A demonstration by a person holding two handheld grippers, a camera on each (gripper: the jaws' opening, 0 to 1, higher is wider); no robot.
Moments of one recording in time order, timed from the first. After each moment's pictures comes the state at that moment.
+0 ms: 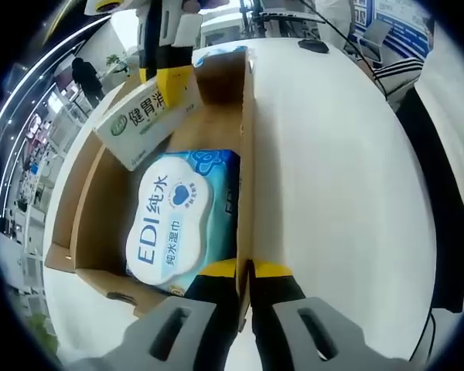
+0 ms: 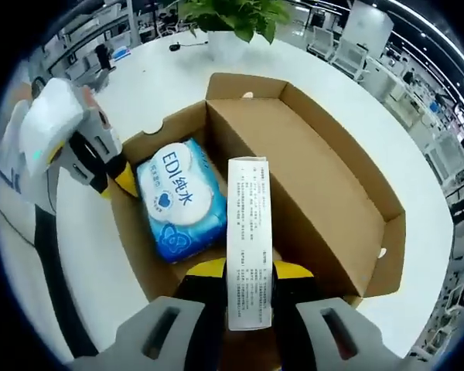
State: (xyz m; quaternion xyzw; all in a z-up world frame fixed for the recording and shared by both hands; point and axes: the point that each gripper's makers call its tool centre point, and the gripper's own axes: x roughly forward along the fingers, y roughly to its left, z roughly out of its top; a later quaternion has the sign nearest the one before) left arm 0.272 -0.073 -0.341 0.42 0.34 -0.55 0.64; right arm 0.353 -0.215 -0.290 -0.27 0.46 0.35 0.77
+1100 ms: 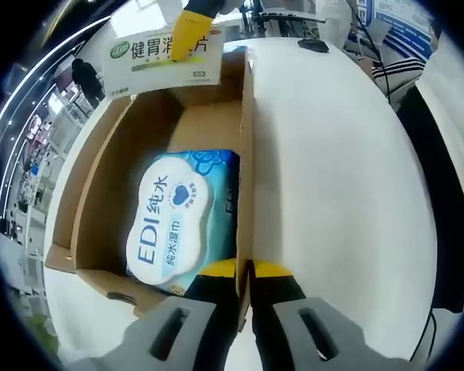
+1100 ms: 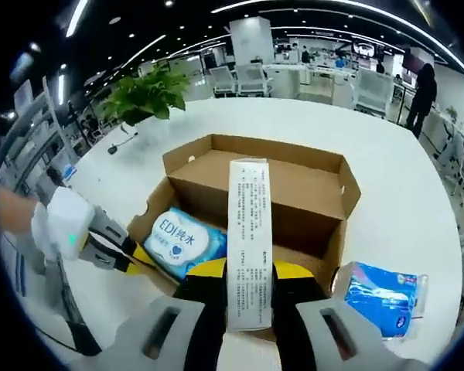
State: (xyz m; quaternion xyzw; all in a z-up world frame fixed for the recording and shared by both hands) left arm 0.272 -0.071 -0.341 0.42 0.34 -0.55 0.64; right arm 0.321 -0.232 -0.239 -0.04 0.39 0.20 0.90
